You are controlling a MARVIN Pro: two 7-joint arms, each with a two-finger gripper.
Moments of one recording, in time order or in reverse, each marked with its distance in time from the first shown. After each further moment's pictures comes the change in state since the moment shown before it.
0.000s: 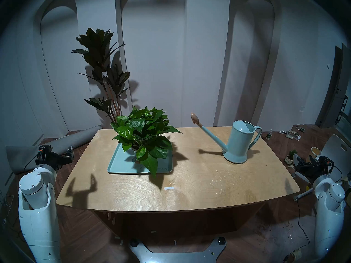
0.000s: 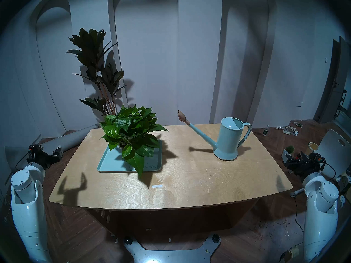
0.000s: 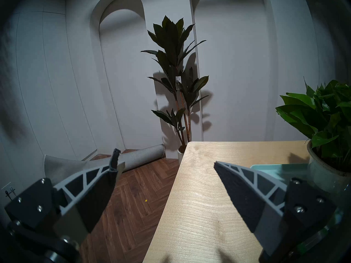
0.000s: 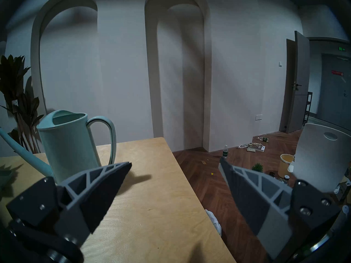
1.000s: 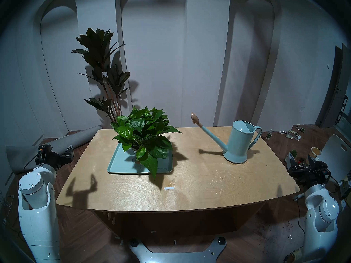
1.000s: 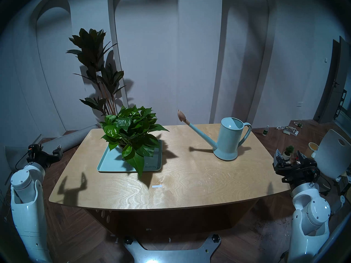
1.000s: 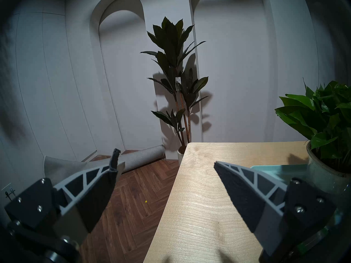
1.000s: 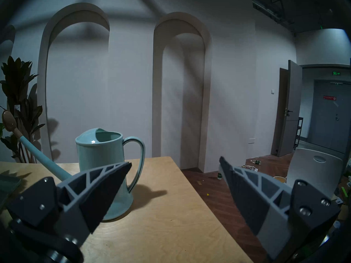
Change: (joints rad) left arm 0.000 0.001 0.000 -0.004 0.000 0.000 -0.001; right arm -0.252 -0.235 -0.066 -0.374 -0.098 -0.198 -0.209
